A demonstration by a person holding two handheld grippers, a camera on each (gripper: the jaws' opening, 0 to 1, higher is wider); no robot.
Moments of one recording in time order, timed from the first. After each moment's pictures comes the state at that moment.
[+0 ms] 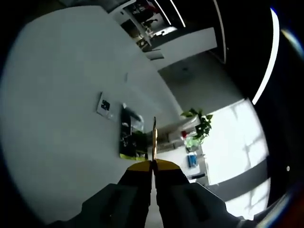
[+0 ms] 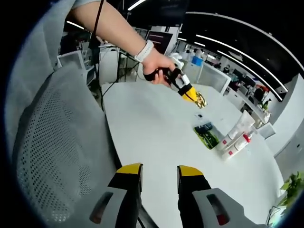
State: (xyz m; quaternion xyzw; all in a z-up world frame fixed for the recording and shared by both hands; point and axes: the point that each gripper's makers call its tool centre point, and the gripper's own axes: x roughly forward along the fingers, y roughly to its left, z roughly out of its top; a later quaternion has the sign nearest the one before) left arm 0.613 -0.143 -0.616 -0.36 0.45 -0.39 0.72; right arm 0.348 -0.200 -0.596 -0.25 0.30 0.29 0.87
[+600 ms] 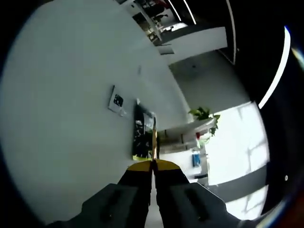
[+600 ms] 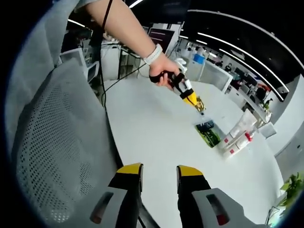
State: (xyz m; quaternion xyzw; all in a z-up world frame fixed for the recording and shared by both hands) left arm 0.630 -0.148 -0.648 -0.37 0.50 -0.36 0.70; right arm 0.348 -0.201 -0.600 -0.25 0.30 0.29 0.87
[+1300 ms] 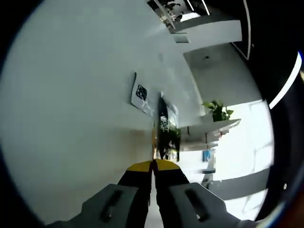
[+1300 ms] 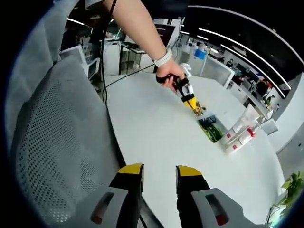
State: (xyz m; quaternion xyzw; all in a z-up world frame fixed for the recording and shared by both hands) left arm 0.643 -0.153 -0.698 -0.34 0.56 -0.34 0.68; right arm 0.345 -0.203 -0.609 -0.25 0.33 0.30 0.86
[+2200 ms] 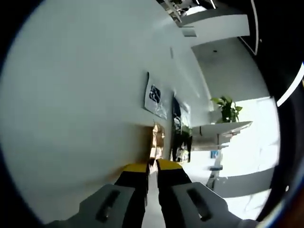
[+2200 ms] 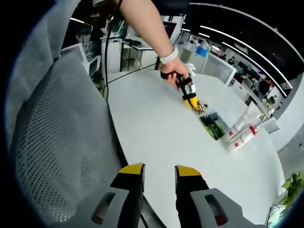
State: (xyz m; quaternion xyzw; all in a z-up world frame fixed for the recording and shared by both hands) left arm 0.650 -0.151 -0.711 -0.31 0.59 -0.33 0.67; right arm 0.343 -0.204 -0.614 -0.26 0.34 0.30 0.86
